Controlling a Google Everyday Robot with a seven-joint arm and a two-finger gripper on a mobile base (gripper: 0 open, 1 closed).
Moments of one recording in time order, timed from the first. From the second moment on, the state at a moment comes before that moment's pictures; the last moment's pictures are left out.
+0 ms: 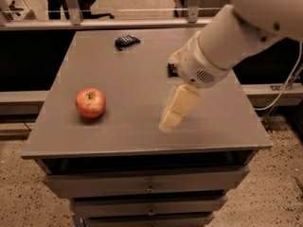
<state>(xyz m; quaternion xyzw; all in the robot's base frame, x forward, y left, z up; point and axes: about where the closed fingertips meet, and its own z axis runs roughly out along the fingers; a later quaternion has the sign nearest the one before) 0.481 -0.054 0.920 -0.63 0.73 0.09 0.27</state>
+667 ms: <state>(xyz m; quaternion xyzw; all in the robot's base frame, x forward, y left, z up) 0.502 0.066 0.862 -0.62 0.68 0.21 0.33</state>
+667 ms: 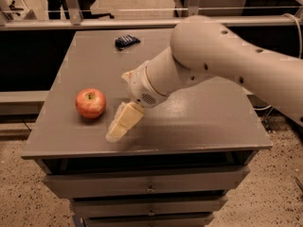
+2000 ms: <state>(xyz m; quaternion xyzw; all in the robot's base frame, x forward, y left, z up) 0.542 0.151 0.838 -0.56 0.67 0.29 0.39</state>
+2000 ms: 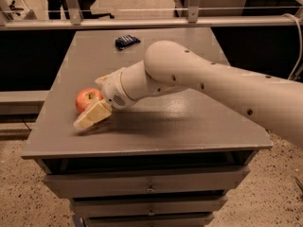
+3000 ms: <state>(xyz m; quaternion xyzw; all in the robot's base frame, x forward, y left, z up) 0.556 0.092 0.866 -0.52 0.72 0.24 0.40</state>
